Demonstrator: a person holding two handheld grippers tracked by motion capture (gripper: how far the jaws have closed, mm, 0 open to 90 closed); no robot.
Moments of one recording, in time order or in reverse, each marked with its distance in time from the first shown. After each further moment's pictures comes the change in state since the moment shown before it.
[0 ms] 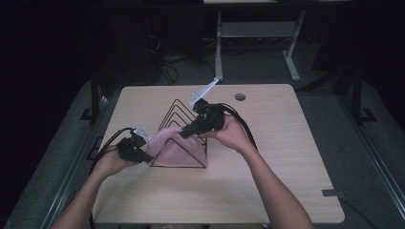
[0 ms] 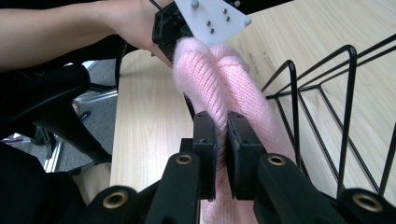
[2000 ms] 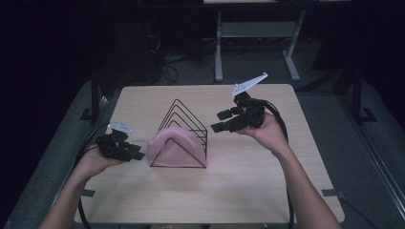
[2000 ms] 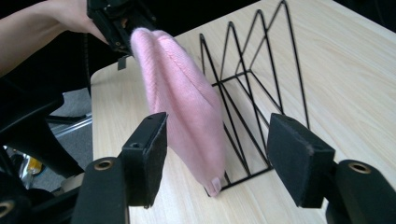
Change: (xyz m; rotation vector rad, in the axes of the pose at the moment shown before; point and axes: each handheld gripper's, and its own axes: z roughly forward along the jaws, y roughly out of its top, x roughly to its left) left arm 0.000 -0.019 -0.056 -0.180 -0.039 -0.071; right arm 0.001 -0.050 -0.087 -0.116 -0.164 0.147
